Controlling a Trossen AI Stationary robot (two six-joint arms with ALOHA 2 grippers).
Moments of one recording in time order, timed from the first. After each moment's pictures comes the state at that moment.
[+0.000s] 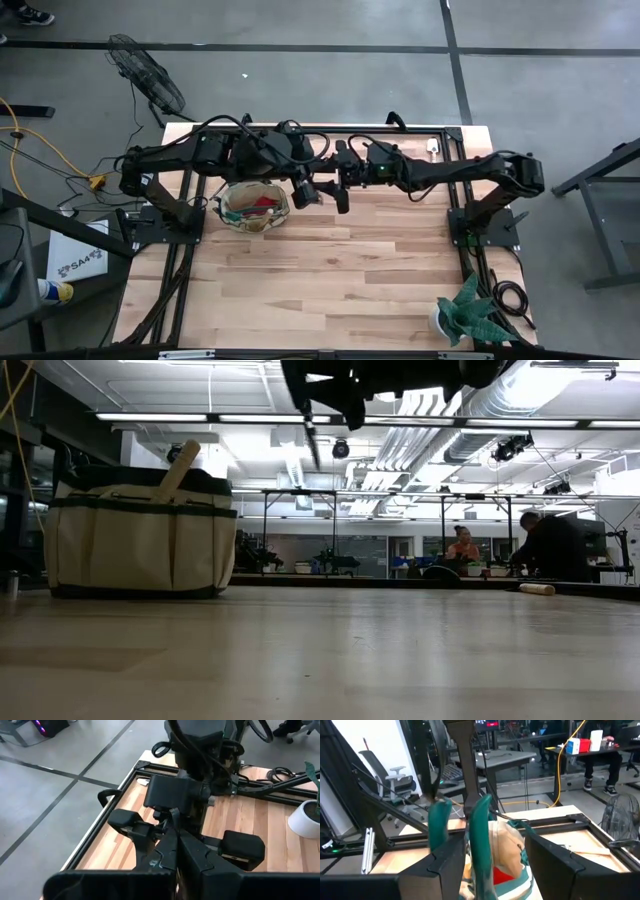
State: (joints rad) left arm -0.08 1.61 2.03 -0.96 -0.43 -0.19; right arm -0.15 1.55 1.04 0.46 -0.18 0.13
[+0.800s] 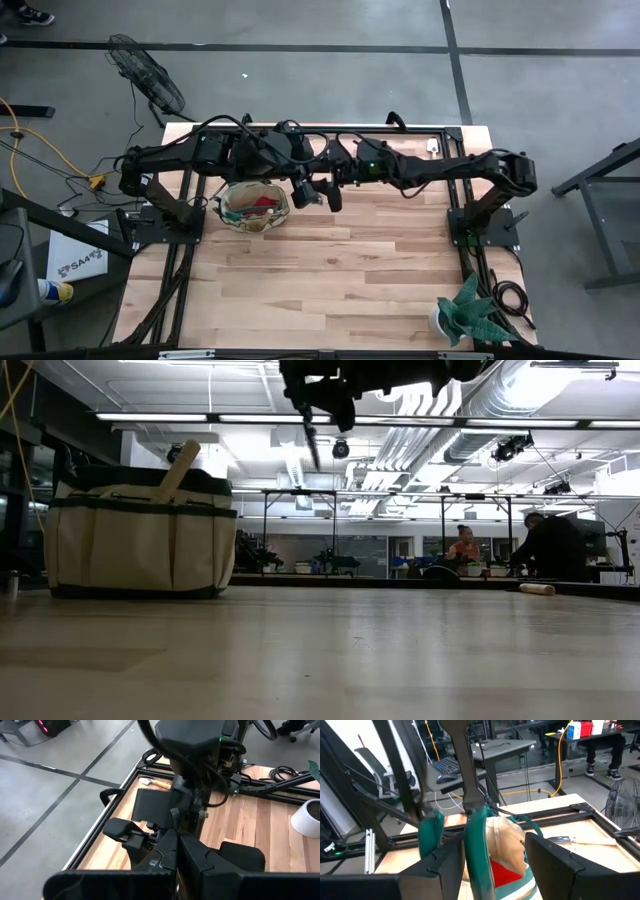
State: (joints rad) left arm -0.08 1.61 2.03 -0.97 -0.44 -0.19; right arm -0.15 1.60 1.15 0.35 -0.18 0.18
